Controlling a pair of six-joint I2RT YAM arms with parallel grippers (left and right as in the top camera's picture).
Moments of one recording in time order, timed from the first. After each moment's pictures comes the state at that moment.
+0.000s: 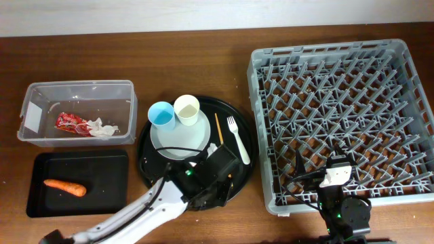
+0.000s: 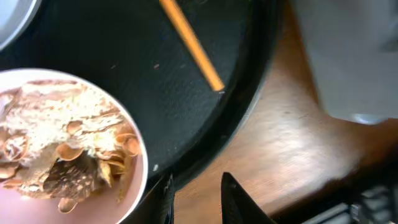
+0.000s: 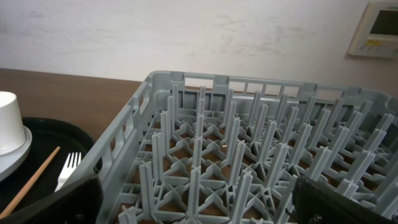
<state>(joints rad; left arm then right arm) -0.89 1.37 0.95 -0.85 0.02 -0.52 0.09 0.01 0.01 -0.08 0.00 -0.06</state>
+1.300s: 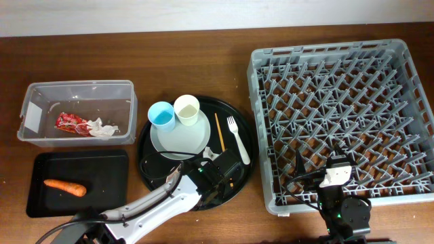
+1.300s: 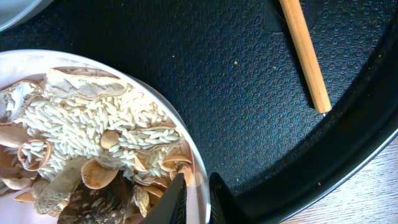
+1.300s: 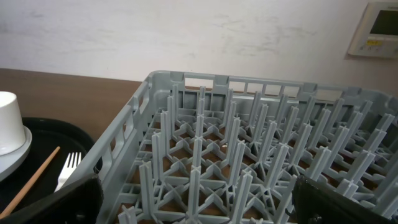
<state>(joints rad) -0.89 1.53 0.87 -0.78 -0.14 -0.60 0.09 0.01 0.01 -0.08 0.00 -0.06</state>
